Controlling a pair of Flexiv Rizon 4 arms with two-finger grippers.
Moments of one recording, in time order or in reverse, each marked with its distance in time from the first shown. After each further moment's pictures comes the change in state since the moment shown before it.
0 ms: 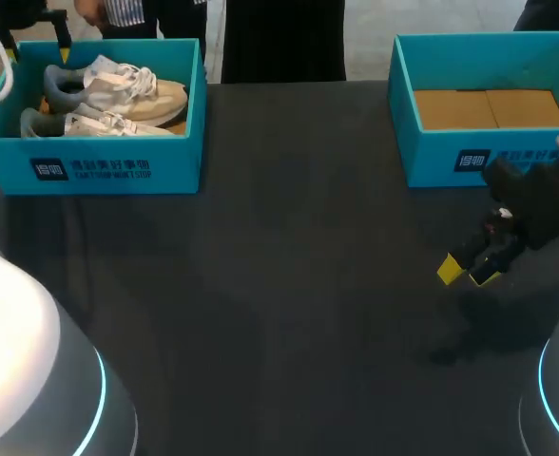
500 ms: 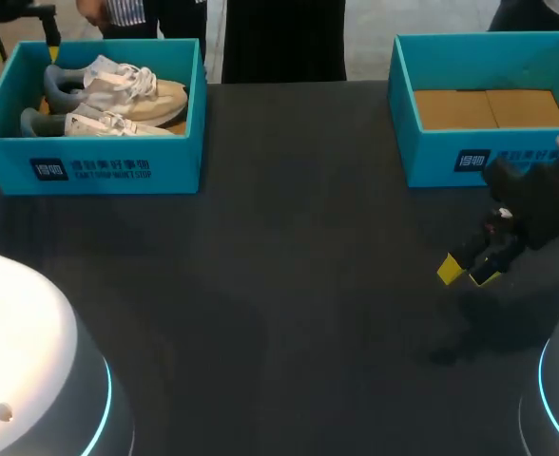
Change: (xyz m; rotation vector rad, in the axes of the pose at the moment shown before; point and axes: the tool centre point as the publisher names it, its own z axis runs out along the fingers) left arm 0.005 -0.052 -0.026 0.068 -0.010 0.005; right arm 0.000 0.000 0.000 0.000 0.000 0.000
